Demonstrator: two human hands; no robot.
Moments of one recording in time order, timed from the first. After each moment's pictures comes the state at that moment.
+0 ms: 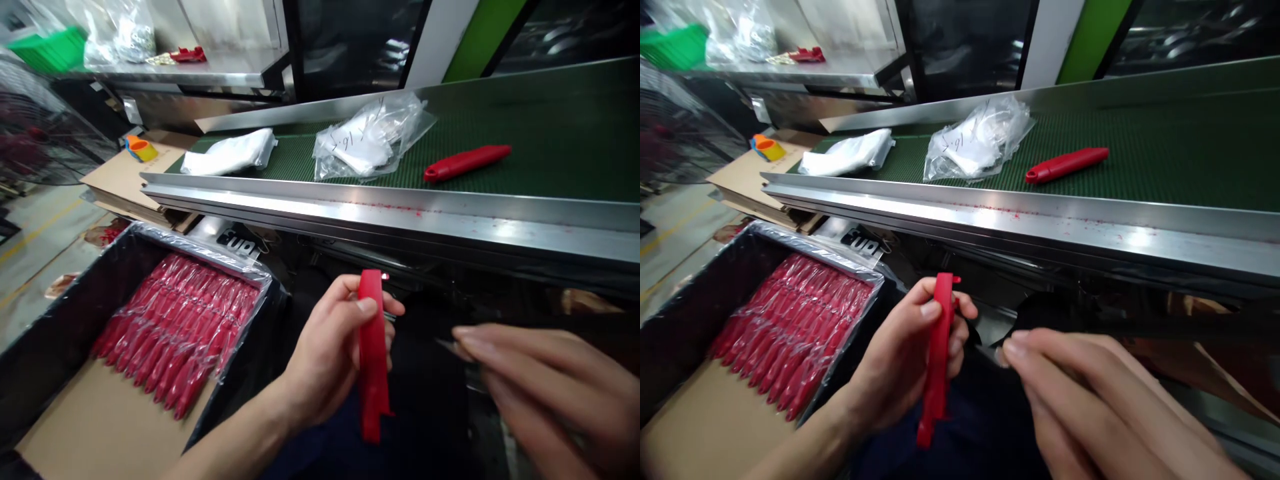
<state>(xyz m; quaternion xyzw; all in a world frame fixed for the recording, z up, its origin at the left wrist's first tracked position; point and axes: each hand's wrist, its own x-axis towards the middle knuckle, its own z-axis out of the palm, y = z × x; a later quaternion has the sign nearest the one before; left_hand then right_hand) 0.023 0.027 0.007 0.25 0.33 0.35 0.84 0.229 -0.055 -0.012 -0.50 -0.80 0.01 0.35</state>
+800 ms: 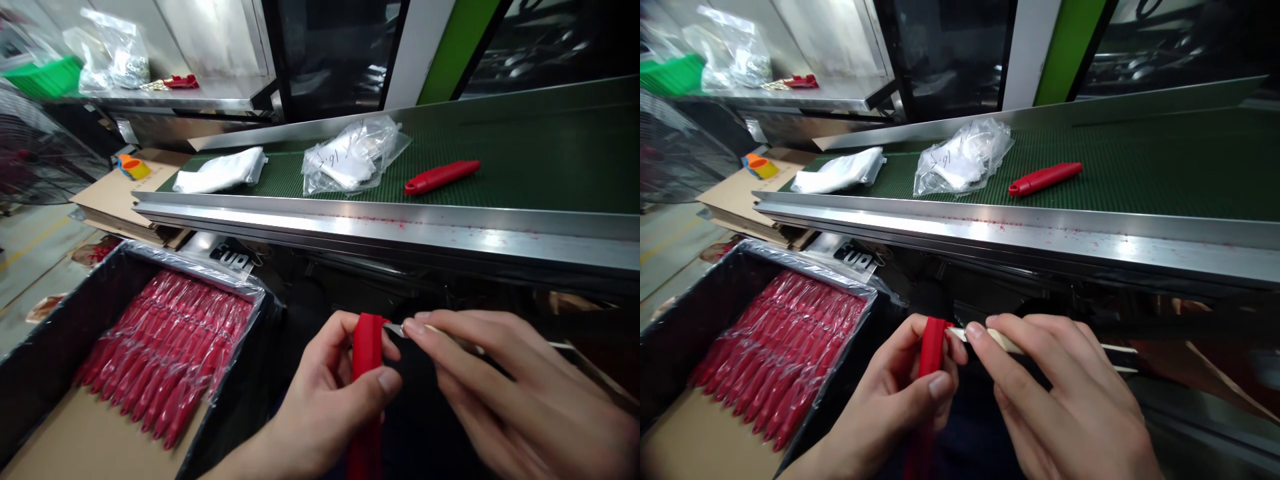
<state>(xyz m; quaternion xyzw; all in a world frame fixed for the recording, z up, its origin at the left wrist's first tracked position) 0.012 0.010 0.009 0.36 0.35 0.27 0.82 0.207 -0.032 0.005 -0.52 -0.79 -0.04 0.31</state>
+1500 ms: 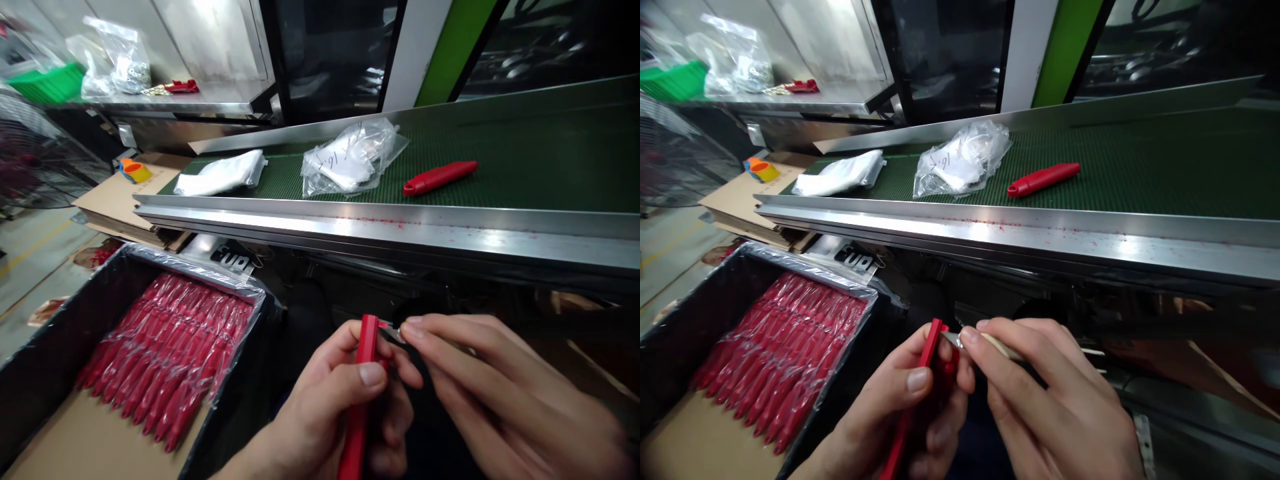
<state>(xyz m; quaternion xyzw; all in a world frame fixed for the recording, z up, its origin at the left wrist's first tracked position) 0.018 0.006 0.004 0.15 0.17 0.31 0.92 0.199 -0.034 0.004 -0.49 -0.78 0.04 0.40</state>
